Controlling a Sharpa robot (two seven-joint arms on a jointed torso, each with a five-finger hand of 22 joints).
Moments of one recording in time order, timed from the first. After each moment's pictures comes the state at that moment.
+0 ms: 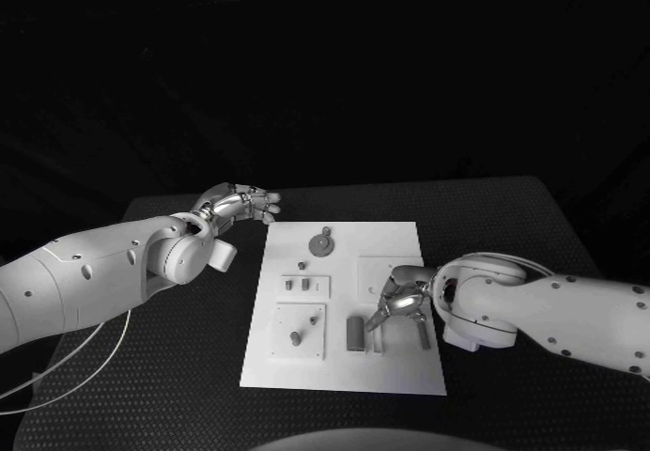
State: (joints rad) left arm 1.22 -0.77 -0.14 1.21 -0.17 -0.15 0.31; left_hand 0.98 -0.10 0.44 -0.23 0.05 0.84 0.17 0.31 0.53 1.21 0.11 0.08 0.24 1.01 0.06 0.59 0.49 0.02 0.73 -0.05 0.53 1.30; right arm 1.23 -0.82 -0.23 1.70 -1.05 -0.07 -0.52; right_hand 0.80 -0.26 0.52 -0.26 0.05 0.99 0.10 0.33 0.50 1.02 0.00 1.24 1.08 1.16 -0.11 1.33 1.07 0.22 1.04 -0.04 1.22 1.15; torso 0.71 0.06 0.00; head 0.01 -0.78
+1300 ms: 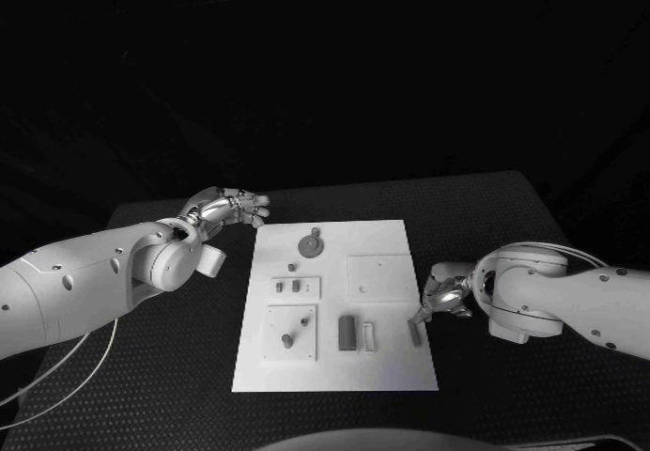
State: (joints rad) left arm 1.22 -0.77 -0.14 1.22 -0.18 -0.15 0.31; left_hand 0.97 -0.11 0.44 -0.23 0.05 0.84 0.17 0.31 0.53 1.21 0.11 0.08 0.24 1.01 0.06 0.59 0.49 0.02 0.73 -0.05 0.52 1.30; right arm 1.25 -1.00 -0.24 1.72 -1.13 0.05 -0.59; right_hand 0.83 -0.23 0.73 -0.16 0.05 0.99 0.09 0.41 0.69 1.02 -0.02 1.23 1.11 1.17 -0.11 1.31 1.08 0.22 1.04 -0.04 1.24 1.13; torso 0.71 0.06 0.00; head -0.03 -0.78
